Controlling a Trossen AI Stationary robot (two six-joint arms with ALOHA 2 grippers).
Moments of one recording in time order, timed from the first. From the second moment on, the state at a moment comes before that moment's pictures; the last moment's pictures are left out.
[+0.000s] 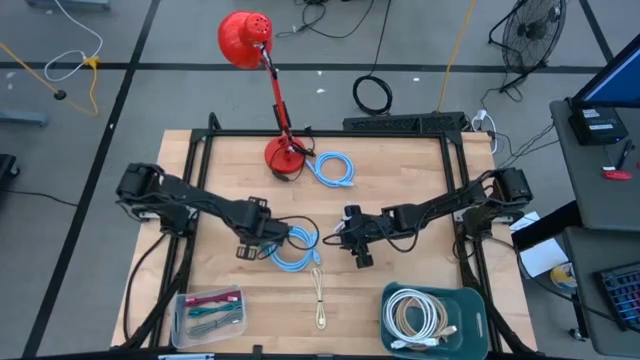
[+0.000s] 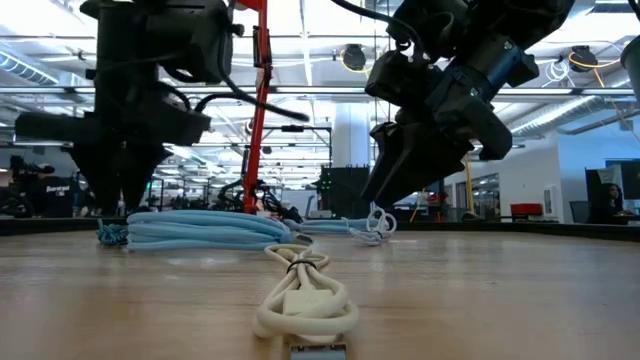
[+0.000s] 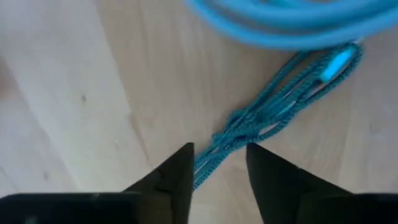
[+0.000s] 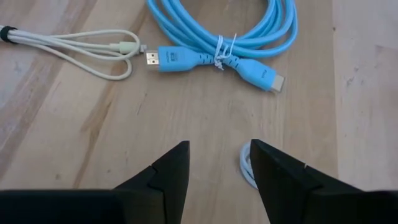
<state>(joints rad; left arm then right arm) -0.17 1.64 0.98 -1.06 -0.15 -0.03 0.14 1.67 0.84 0.02 0.03 -0.12</state>
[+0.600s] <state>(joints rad) -0.22 1.71 0.98 -1.04 -0.12 -0.06 0.14 1.67 0.84 0.02 0.03 -0.12</state>
